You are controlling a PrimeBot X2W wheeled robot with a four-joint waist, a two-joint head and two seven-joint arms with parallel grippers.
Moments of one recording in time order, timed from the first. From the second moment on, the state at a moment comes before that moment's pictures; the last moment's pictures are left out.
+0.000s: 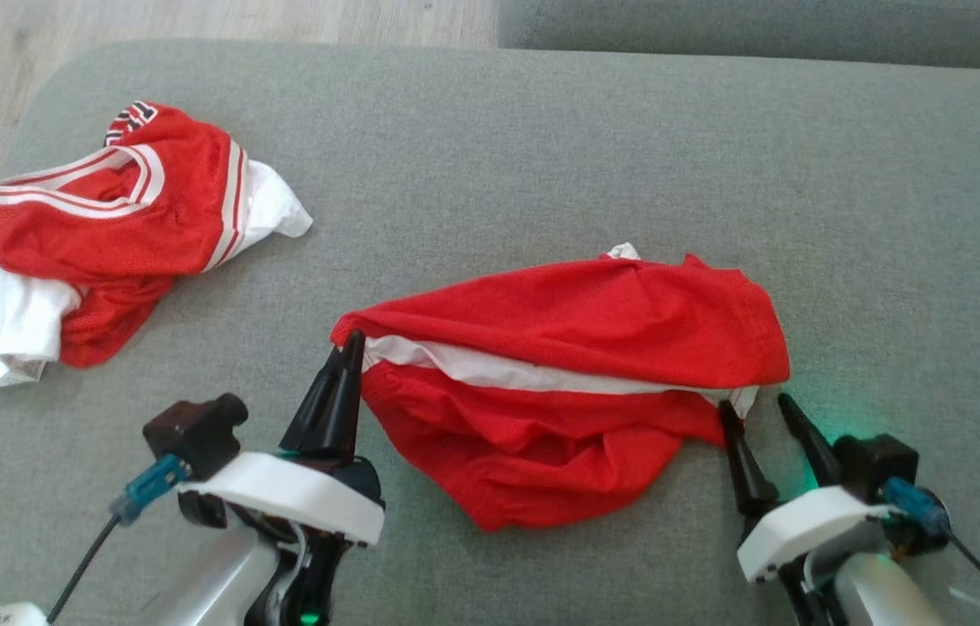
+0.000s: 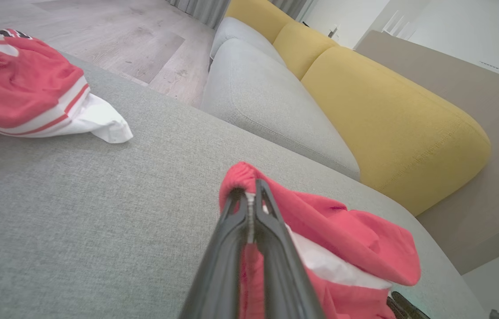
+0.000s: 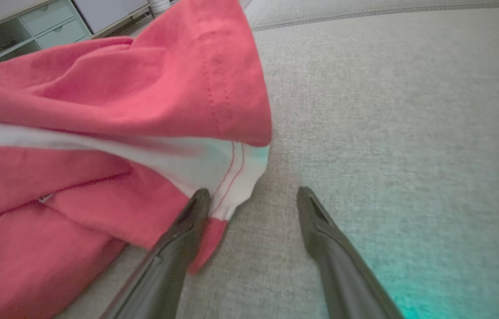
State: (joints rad) left arm -0.27 0.36 -0.72 0.08 -1.02 0.10 -0.19; right arm -0.14 -0.09 0.17 0.59 0.23 0.12 -0.24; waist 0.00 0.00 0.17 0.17
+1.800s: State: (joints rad) left arm -1.28 0.34 -0.75 0.38 -0.70 -0.13 -0.26; right arm -0.98 -0.42 0.19 0.30 0.48 0.12 -0.18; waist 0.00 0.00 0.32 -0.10
